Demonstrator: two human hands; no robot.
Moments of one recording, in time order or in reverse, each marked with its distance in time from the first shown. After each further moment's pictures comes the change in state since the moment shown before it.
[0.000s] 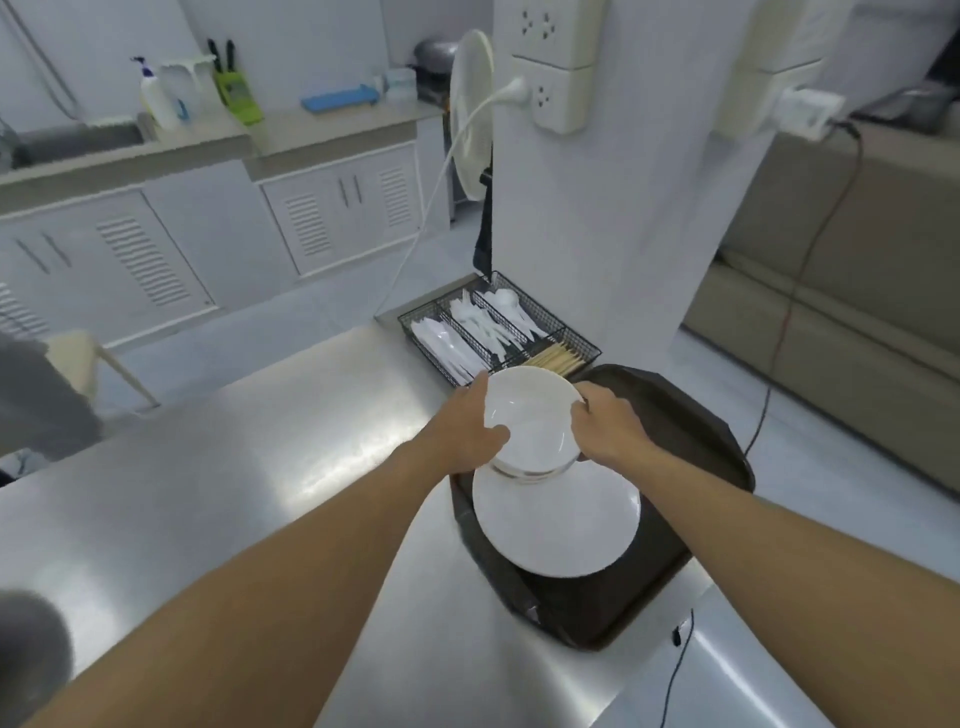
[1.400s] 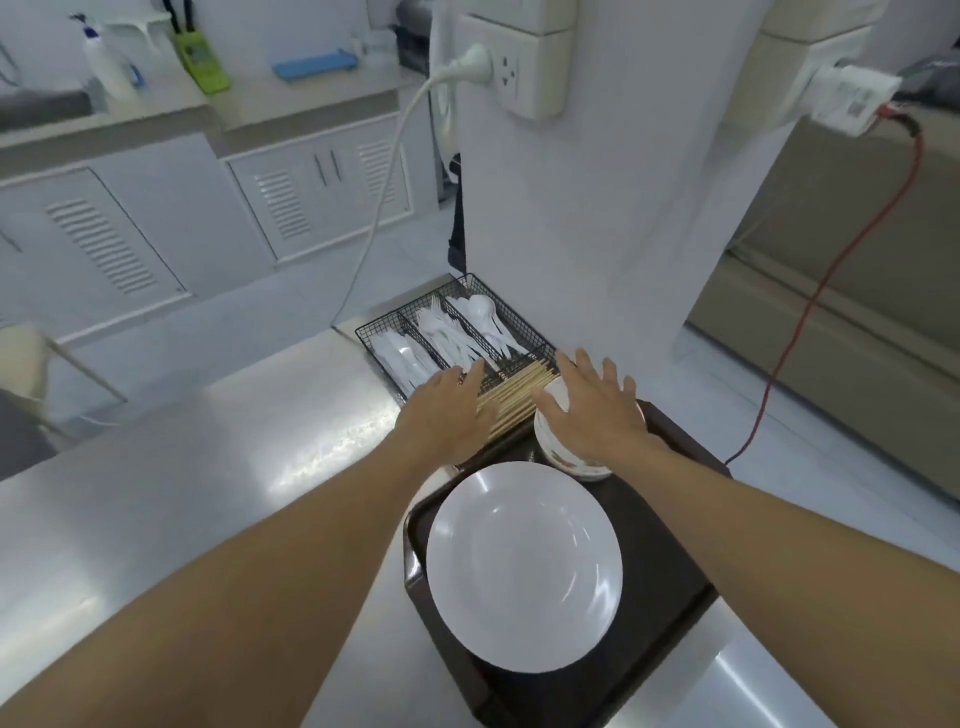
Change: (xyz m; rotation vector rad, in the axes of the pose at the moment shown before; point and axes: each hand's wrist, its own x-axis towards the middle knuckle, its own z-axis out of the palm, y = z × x) left_hand 0.107 0.021 0.001 0.509 0.086 0.038; right_hand 0.120 0.026 -0.015 -0.523 -0.016 -0.165
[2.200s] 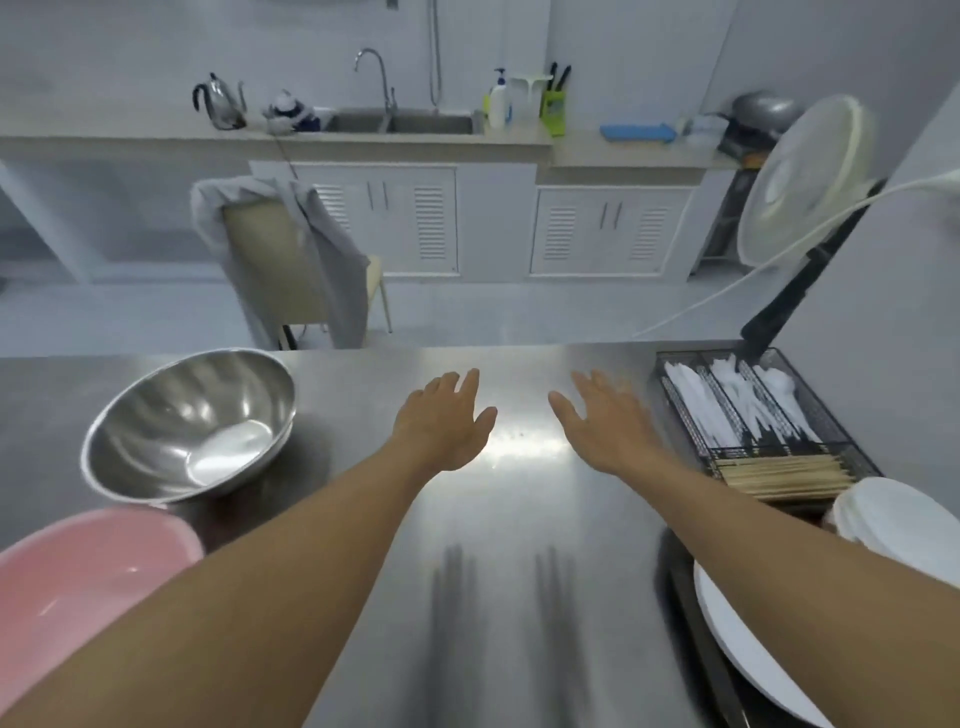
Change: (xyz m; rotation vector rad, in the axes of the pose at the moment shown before) left_hand -0.313 -0.245 -0.064 -0.033 0.159 -0.598; right_hand -0.113 -0.348 0.044 0.021 -0.086 -0.469
